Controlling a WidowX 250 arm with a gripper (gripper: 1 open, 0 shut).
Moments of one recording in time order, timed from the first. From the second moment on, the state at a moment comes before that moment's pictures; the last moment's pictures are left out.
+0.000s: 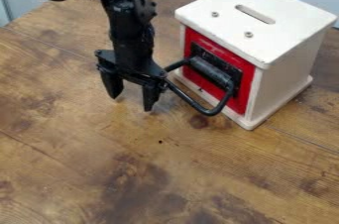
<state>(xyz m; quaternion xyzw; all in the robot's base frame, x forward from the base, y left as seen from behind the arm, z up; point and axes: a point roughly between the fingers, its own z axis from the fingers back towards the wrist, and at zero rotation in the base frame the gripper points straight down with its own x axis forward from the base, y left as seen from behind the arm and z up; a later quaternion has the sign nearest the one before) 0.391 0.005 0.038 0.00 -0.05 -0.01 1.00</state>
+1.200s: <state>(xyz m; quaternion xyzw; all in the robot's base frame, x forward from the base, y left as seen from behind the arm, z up) 0.389 0.019 0.049 0.00 -0.05 -0.02 1.00</state>
